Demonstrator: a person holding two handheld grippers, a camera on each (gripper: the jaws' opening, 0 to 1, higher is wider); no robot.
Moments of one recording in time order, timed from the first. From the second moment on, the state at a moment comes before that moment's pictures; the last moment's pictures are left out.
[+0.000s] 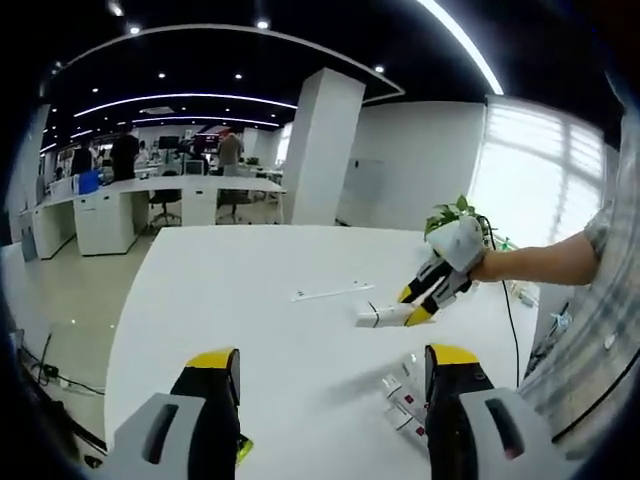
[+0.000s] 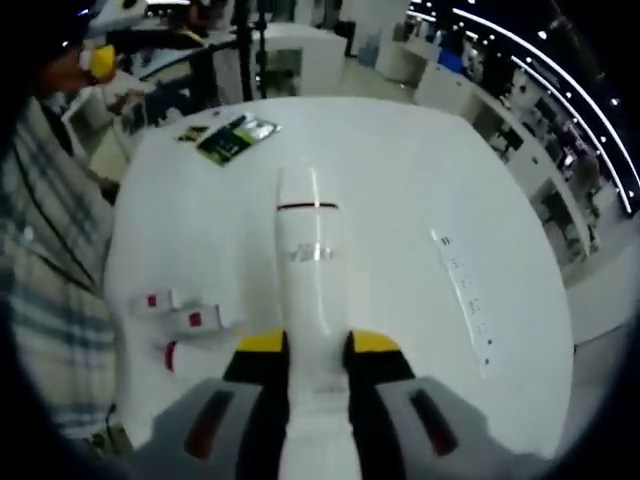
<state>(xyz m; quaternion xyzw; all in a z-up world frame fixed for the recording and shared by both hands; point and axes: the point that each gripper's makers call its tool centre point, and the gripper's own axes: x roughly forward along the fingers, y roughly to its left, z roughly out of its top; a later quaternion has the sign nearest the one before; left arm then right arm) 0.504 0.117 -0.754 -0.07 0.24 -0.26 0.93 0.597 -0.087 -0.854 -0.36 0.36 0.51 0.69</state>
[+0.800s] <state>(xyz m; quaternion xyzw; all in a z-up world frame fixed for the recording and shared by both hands) 0.468 0.064 -0.745 -0.10 0.27 -0.36 0.89 0.505 -0.045 -0.804 -0.42 0.24 0.60 0.64</state>
